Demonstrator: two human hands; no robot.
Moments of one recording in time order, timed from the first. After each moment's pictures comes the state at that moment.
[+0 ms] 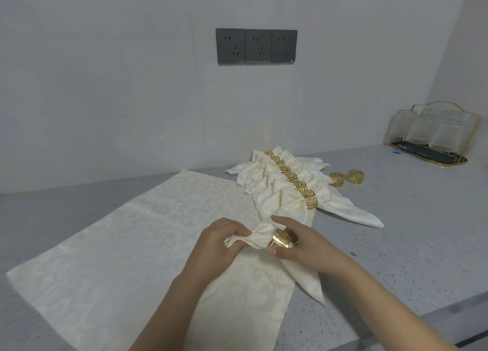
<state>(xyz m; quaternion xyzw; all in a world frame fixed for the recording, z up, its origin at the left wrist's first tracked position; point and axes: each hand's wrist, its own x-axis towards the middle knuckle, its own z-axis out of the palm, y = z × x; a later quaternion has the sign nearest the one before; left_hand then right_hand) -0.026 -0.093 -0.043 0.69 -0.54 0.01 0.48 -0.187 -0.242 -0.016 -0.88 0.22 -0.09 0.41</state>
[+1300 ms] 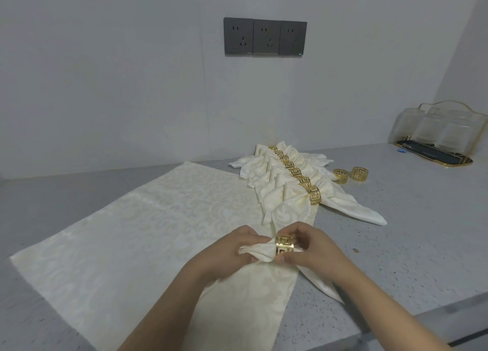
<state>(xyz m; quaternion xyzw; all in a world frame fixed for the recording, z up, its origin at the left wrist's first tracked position) -0.033 -0.095 -0.044 0.68 -0.56 -0.28 0.37 -0.198 -0.243 -0.046 -0.81 0.21 -0.19 0.52</state>
